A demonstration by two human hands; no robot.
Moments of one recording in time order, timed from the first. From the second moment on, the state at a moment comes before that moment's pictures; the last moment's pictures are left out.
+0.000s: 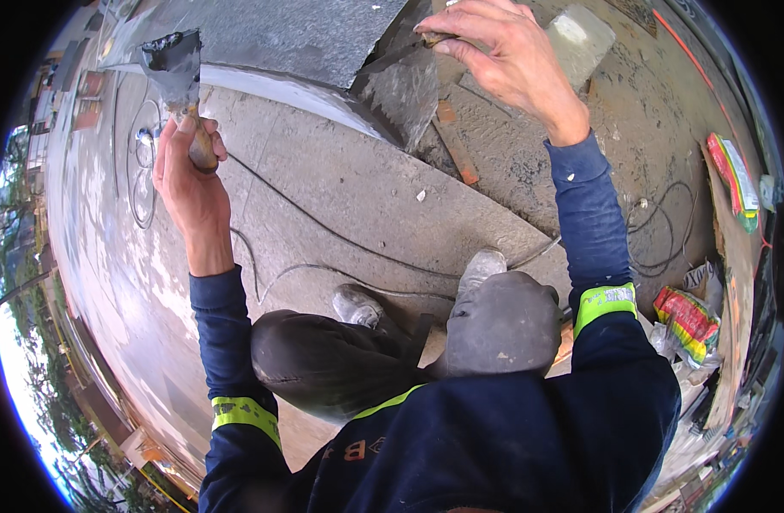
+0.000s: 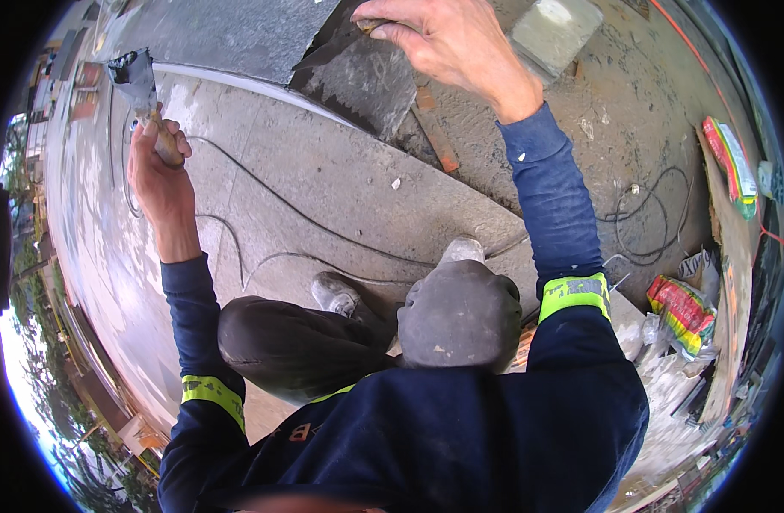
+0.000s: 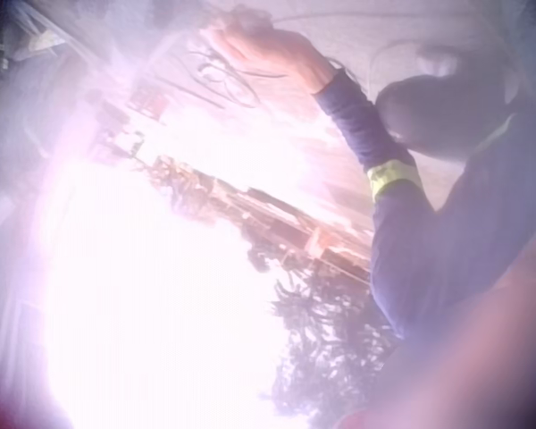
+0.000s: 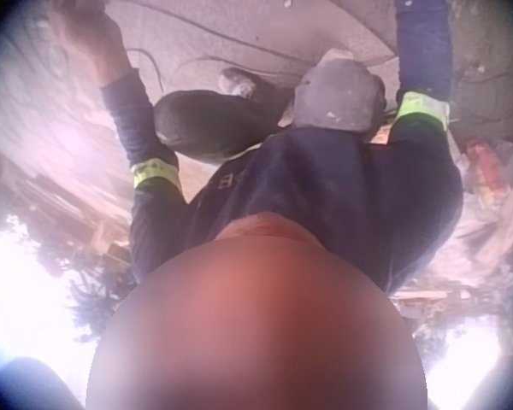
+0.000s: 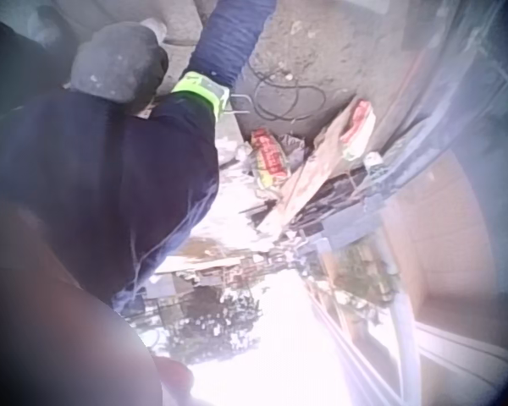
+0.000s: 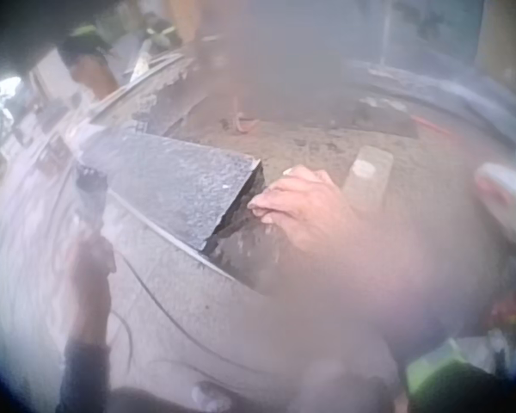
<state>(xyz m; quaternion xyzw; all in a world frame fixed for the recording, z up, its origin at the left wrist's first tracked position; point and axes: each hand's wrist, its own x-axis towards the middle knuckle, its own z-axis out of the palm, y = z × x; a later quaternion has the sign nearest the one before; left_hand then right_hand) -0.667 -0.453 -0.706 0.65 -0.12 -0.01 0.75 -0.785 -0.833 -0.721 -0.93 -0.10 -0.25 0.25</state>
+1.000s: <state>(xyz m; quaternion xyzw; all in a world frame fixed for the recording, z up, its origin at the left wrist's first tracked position) -0.671 -0.464 -0.705 0.66 -0.11 0.00 0.74 -0.768 -0.859 -0.750 -0.89 -0.08 -0.30 0.34</state>
